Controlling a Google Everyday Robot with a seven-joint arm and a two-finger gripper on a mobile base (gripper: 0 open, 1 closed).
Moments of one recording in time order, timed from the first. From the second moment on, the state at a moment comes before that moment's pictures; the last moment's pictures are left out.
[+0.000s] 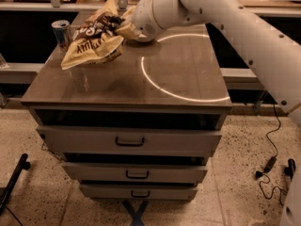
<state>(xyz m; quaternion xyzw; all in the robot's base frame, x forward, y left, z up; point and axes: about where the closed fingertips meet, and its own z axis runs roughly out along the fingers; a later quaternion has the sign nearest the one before) 0.699 0.073 0.962 -0.60 0.60 0.16 0.51</state>
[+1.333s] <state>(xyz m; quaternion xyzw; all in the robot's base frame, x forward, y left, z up) 0.709 0.111 0.914 -0.60 0.60 0.15 0.50</state>
